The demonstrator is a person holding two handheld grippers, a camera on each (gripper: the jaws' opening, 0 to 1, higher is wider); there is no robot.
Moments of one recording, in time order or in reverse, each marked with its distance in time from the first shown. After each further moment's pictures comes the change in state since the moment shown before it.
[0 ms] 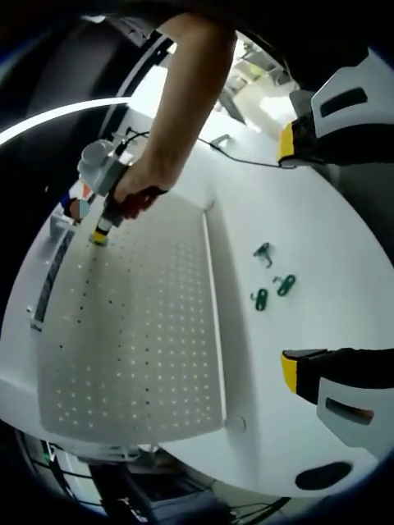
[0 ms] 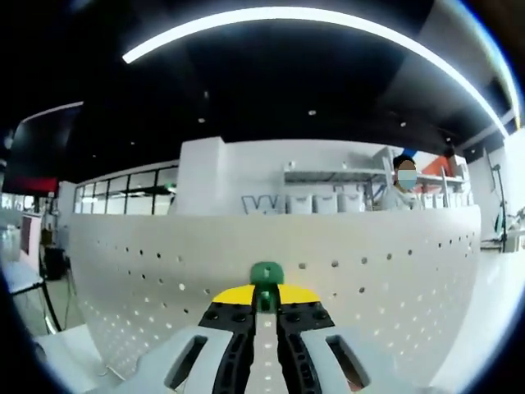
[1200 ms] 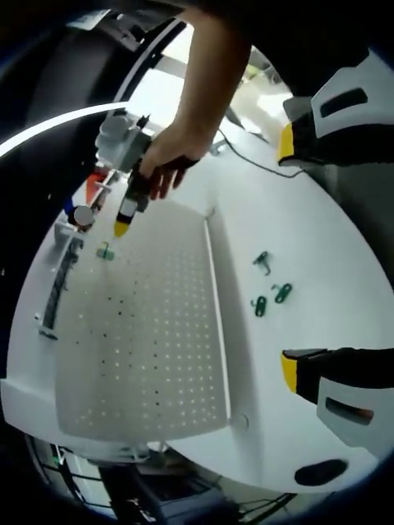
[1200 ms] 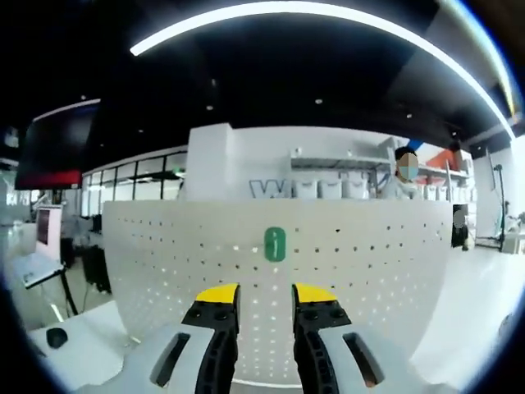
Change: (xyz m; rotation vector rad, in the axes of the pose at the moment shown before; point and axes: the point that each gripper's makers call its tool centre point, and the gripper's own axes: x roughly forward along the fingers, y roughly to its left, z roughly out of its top) left arm -0.019 -0.022 -0.004 0.047 -0.030 -0.004; right arm -0.099 0.004 -0.014 -0.009 0.115 0.038
